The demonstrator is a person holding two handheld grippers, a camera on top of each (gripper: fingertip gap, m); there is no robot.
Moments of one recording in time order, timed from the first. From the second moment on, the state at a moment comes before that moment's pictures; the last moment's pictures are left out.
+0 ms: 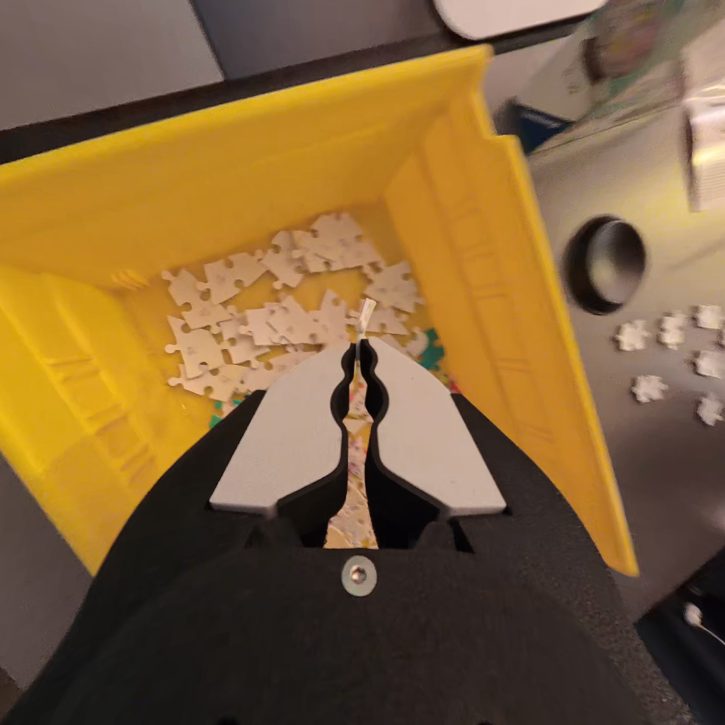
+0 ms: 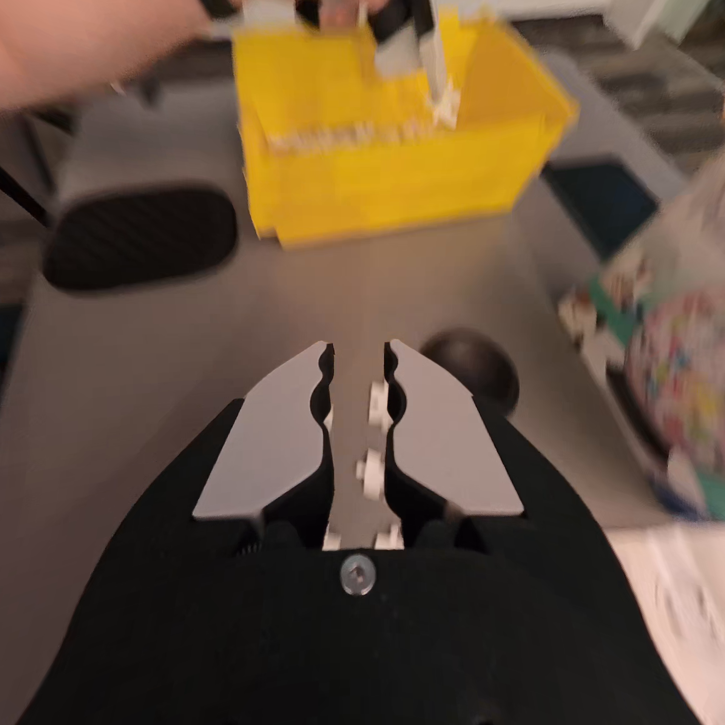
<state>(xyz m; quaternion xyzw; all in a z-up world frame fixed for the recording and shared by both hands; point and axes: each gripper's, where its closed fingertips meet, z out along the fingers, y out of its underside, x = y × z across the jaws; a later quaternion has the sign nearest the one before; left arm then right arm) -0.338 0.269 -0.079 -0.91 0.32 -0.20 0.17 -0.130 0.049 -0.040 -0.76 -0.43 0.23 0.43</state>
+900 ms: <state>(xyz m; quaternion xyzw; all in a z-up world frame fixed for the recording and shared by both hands) -0.419 0.217 -0.114 -0.92 0.39 0.06 0.09 -0.076 0.005 -0.067 -0.78 -0.40 0.17 0.45</state>
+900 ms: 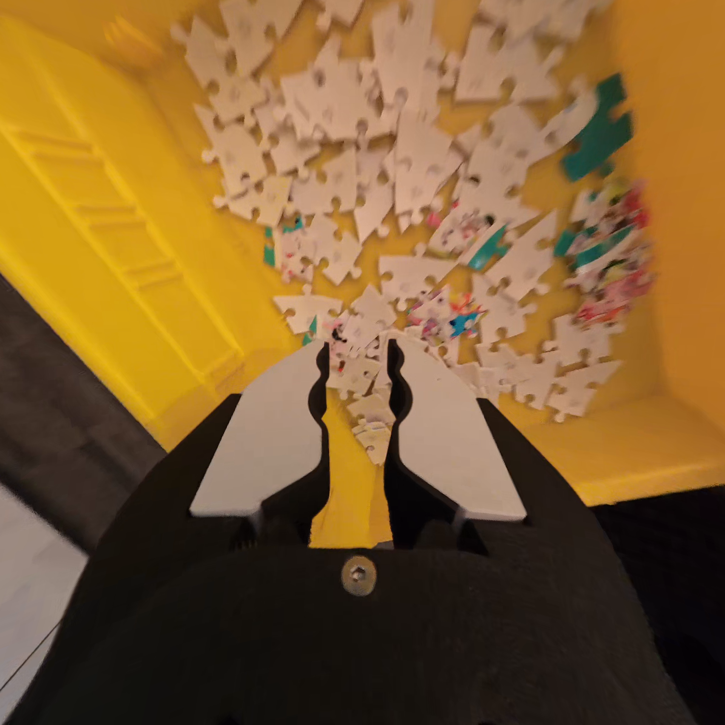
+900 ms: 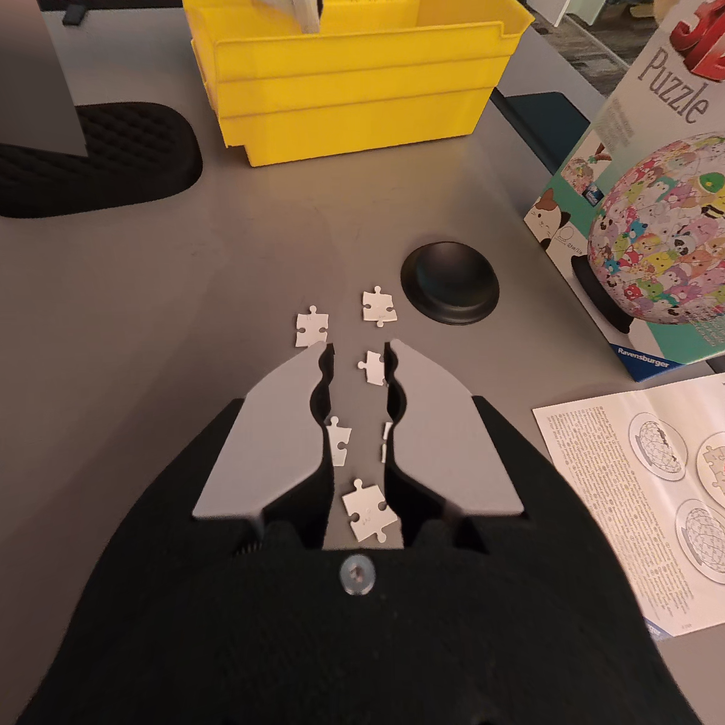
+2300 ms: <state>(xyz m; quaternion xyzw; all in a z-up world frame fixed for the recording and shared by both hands) -0.355 0.197 -0.075 -0.90 0.34 -0.27 0.03 -0.078 -0.004 -0.087 -0.79 -0.43 0.15 0.41</state>
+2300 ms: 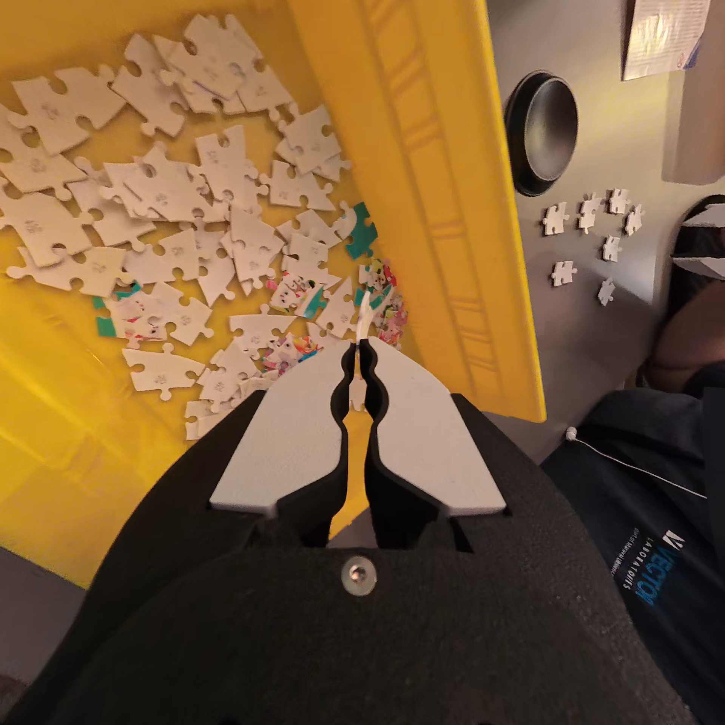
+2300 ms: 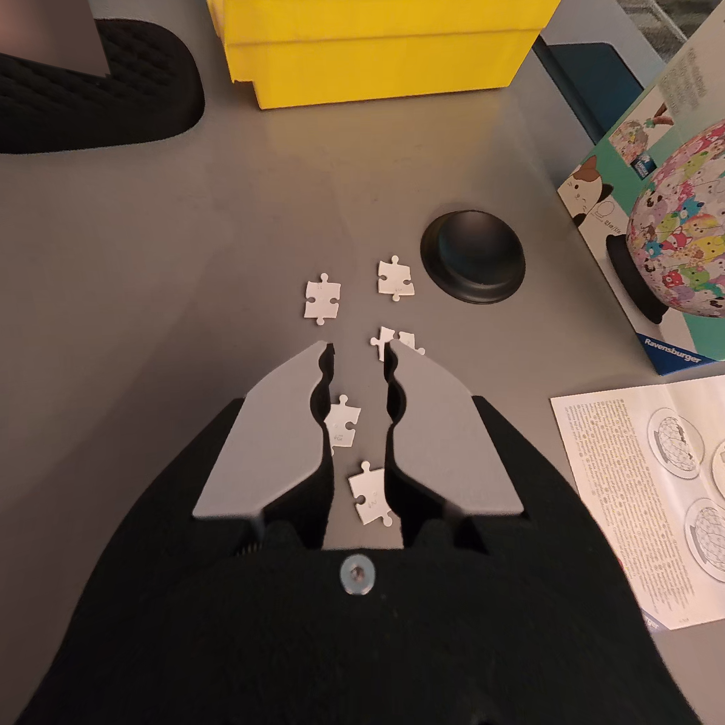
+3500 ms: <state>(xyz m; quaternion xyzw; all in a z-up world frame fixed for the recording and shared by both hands) -0.207 0.097 0.083 -0.66 0.39 -0.55 0.32 -0.125 0.007 -0.038 -0.72 -0.32 0.35 0.51</state>
